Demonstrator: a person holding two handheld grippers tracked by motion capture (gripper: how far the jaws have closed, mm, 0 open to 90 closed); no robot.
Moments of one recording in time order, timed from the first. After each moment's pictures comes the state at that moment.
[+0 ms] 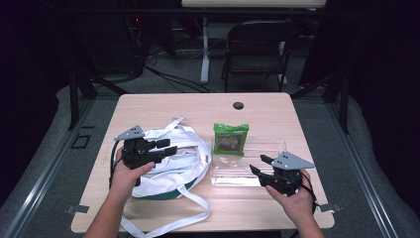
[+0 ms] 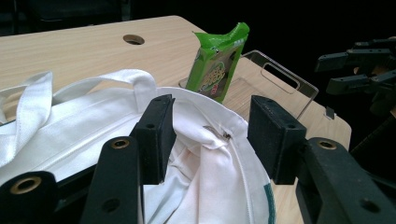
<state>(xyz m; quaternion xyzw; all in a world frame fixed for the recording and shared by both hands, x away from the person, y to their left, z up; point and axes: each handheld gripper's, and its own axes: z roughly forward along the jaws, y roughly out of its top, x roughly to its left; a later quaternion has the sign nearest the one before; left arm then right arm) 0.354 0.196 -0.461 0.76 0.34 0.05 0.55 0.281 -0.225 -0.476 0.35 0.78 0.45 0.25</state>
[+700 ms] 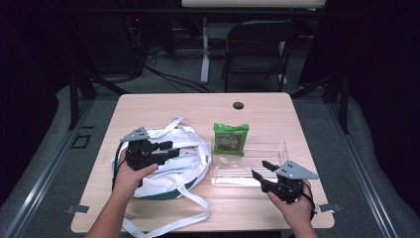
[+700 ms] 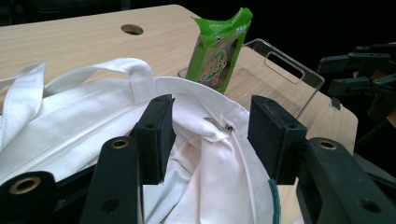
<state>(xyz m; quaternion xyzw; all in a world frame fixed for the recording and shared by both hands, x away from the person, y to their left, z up) 0.355 0.188 -0.467 0.78 0.34 0.05 0.53 0.273 -0.235 -0.506 0.37 0.75 0.48 0.25</state>
